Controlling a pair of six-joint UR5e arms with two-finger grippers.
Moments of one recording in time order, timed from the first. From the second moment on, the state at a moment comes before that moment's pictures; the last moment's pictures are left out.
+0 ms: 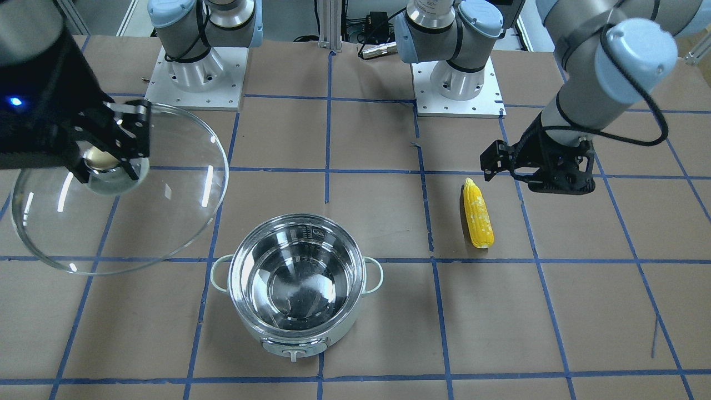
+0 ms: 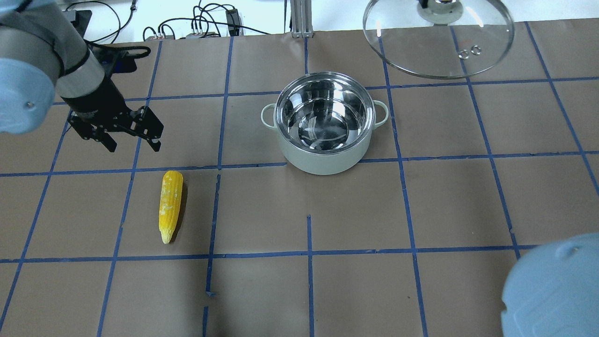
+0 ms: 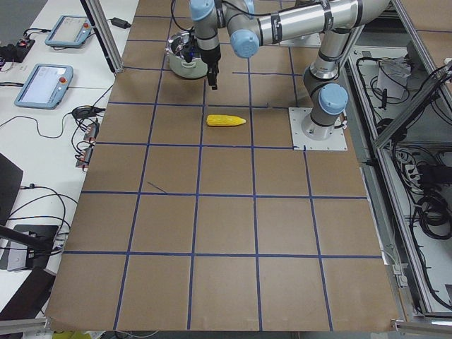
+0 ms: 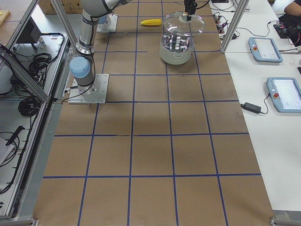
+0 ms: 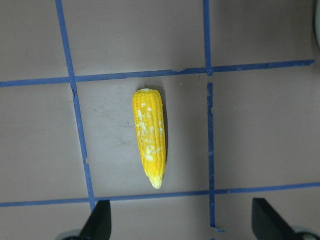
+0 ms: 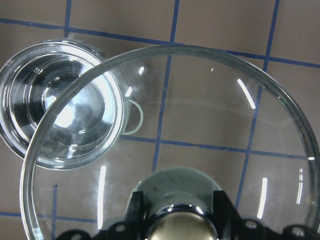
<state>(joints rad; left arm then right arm) -1.37 -1.64 -1.79 -1.41 1.58 0.23 1.58 -1.20 0.79 -1.15 -1.62 -0.13</state>
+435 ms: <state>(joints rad) -1.36 -1.73 -2.01 -1.10 1.59 0.24 1.55 -1.29 0.84 -1.04 -1.53 -0.17</state>
